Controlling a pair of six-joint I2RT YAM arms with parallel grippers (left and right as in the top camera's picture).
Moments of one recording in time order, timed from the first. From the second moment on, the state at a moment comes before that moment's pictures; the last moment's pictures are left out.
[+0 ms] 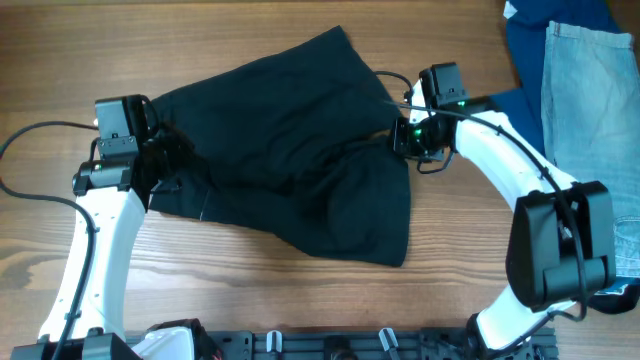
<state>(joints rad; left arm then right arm) 0.12 1.35 0.98 -0.61 0.10 -0.69 0.20 1.82 1.24 -0.74 -0.31 0.32</state>
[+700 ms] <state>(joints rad) 0.12 1.35 0.98 -0.67 0.10 -0.69 0.51 1.57 0.89 -1.03 -0.23 0.78</state>
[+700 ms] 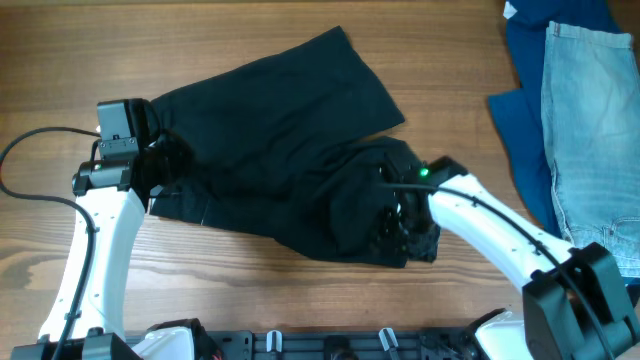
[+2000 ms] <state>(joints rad) 0.12 0.77 0.98 -1.17 0.14 -0.70 0.10 1.33 1.27 -1.17 -0.23 0.40</state>
